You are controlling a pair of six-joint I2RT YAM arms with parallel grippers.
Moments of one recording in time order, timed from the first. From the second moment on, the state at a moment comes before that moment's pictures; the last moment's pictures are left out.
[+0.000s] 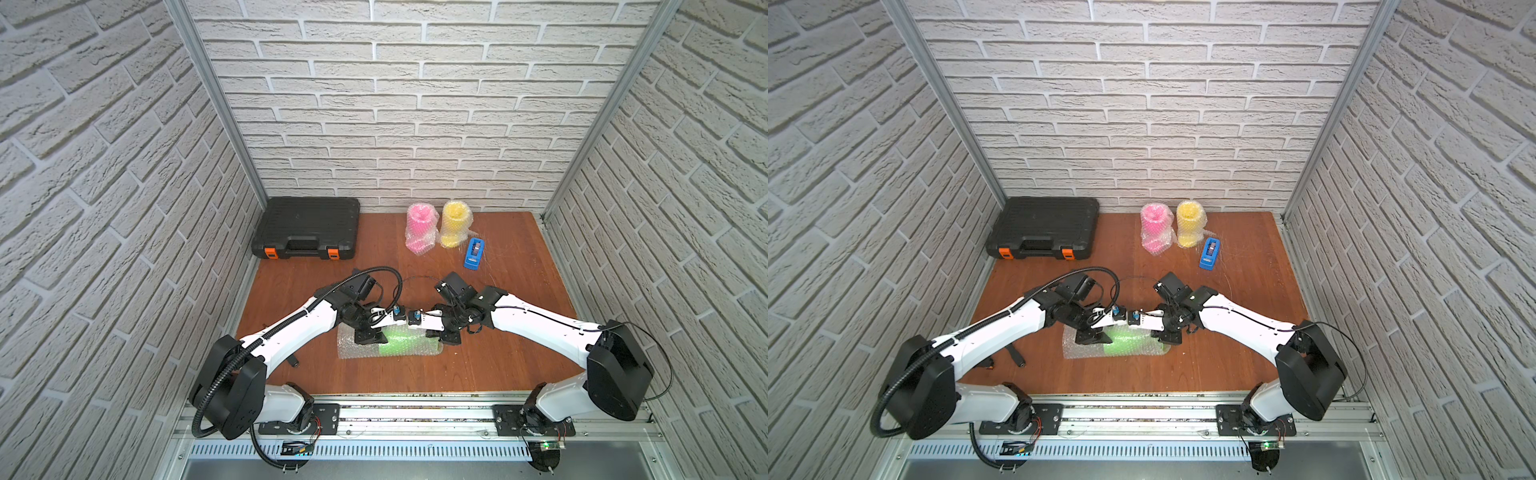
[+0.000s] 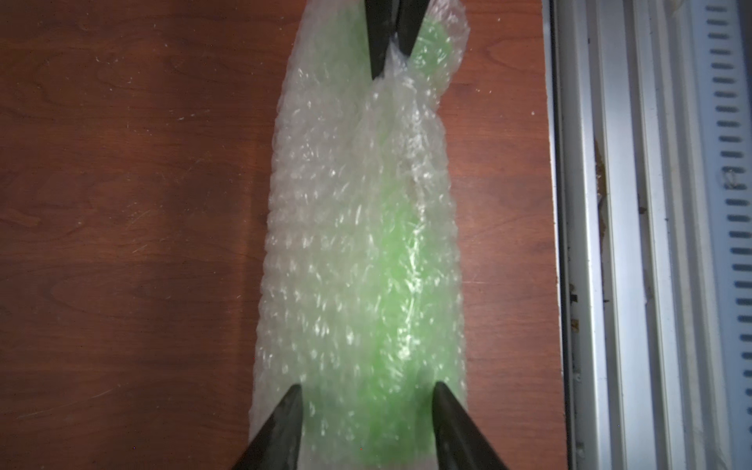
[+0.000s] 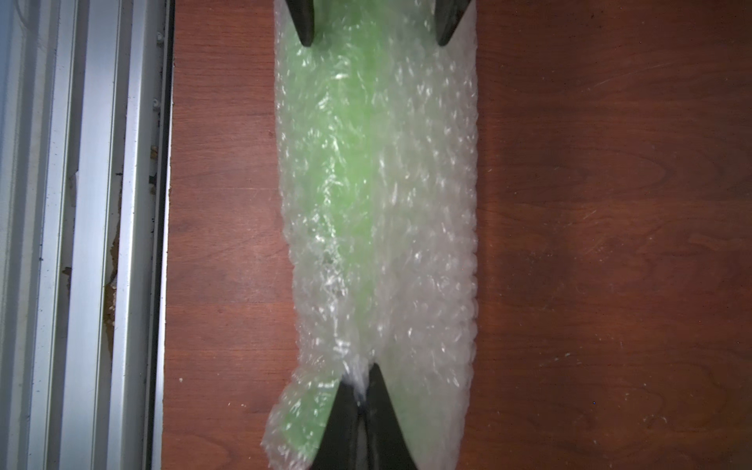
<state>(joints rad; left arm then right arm) -0.61 1.34 0.86 -0.72 0.45 0.90 0.68 1.47 0.99 -0.73 -0.33 -0.75</state>
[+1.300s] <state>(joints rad) -0.62 1.33 0.86 -0.68 0.38 0.91 0.04 1.62 1.12 -0.44 -0.41 0.22</state>
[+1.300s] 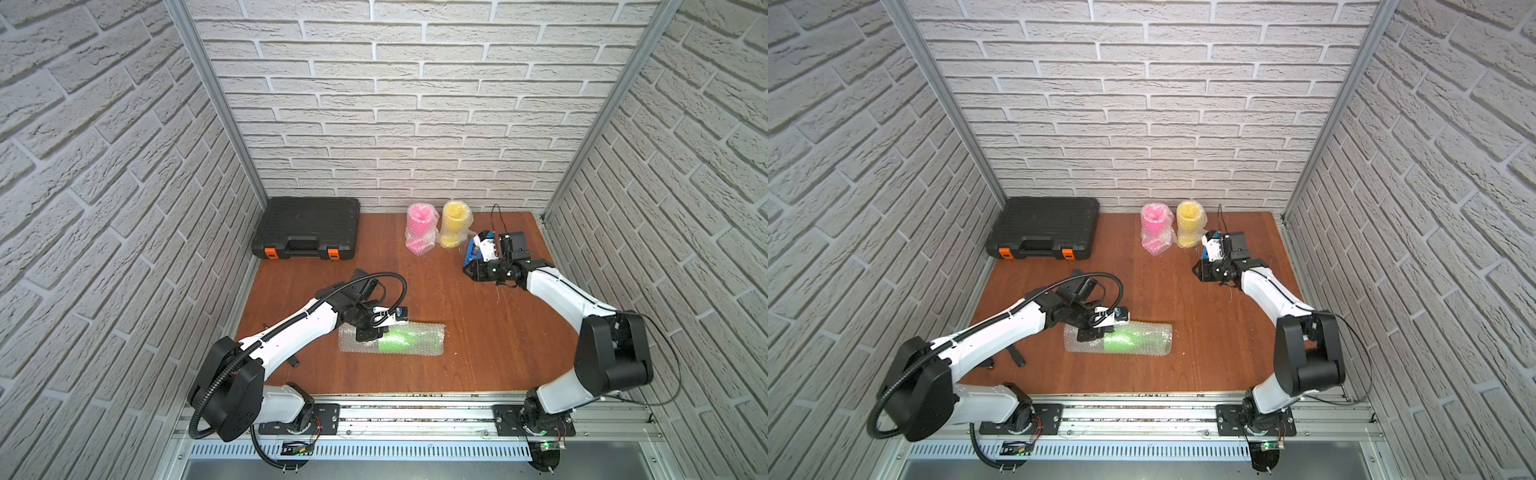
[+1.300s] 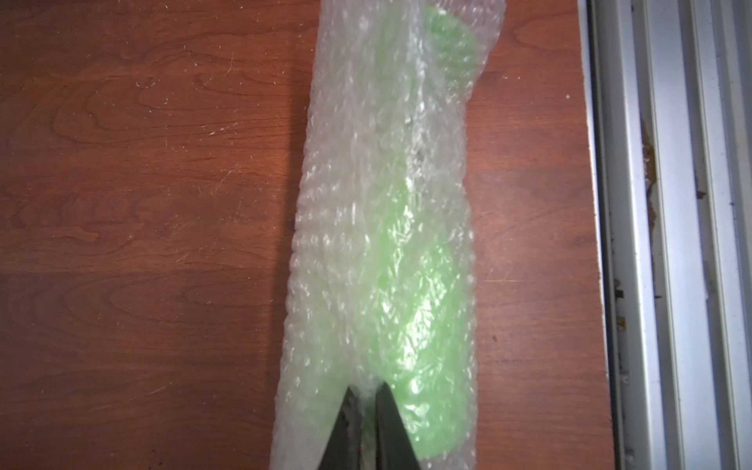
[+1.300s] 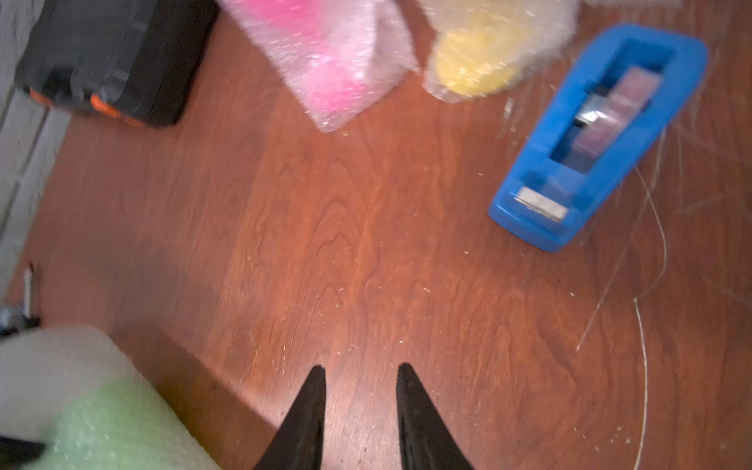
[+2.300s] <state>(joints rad) -0.63 1.33 0.86 -0.68 0.36 0.91 -0.16 2.17 1.50 -0.36 -0.77 0.55</state>
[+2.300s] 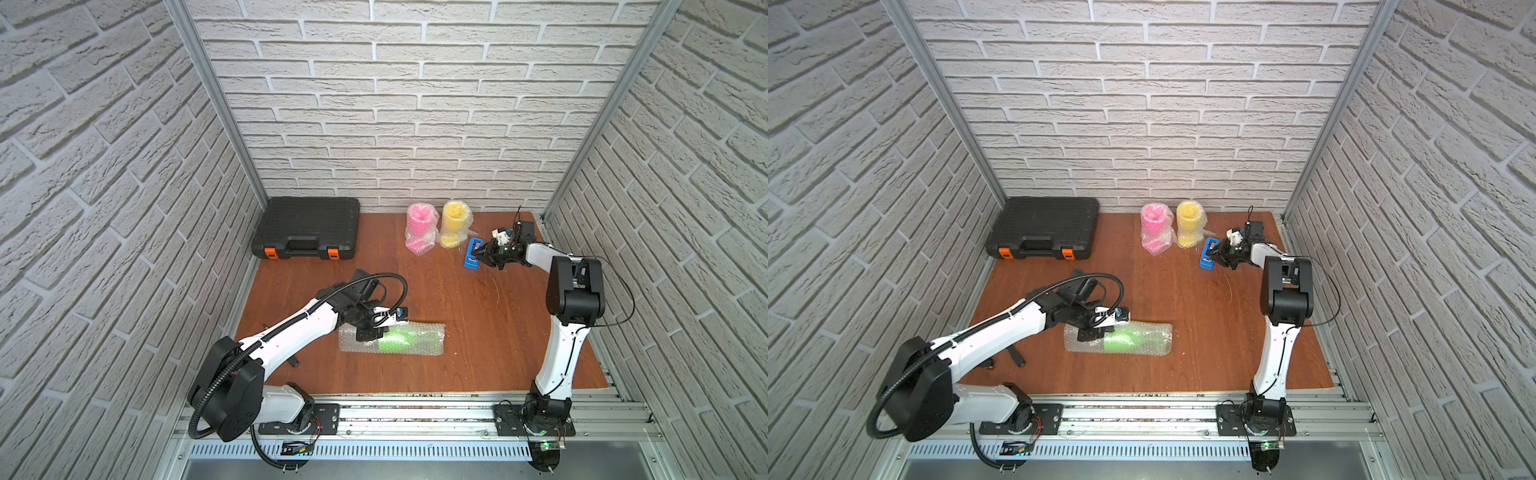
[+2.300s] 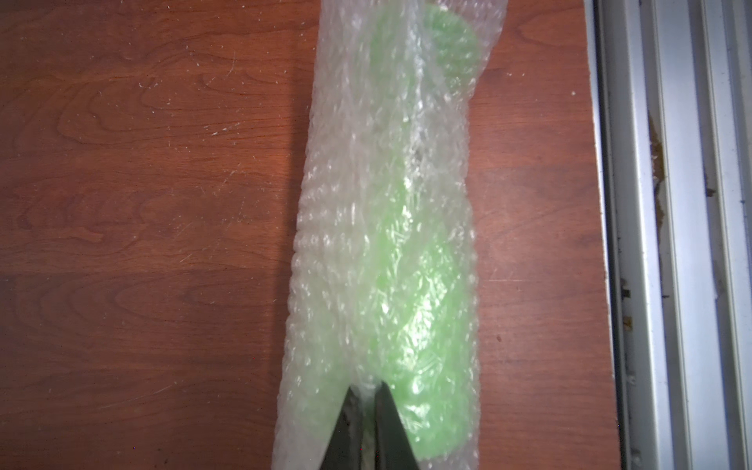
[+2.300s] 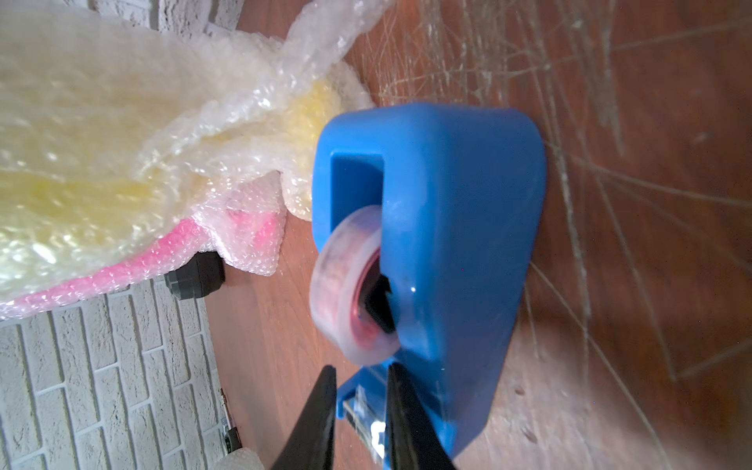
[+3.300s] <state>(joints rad) -0.63 1.33 0.86 -0.68 0.36 0.91 -0.08 1.73 1.13 -0.38 -0.75 0.64</state>
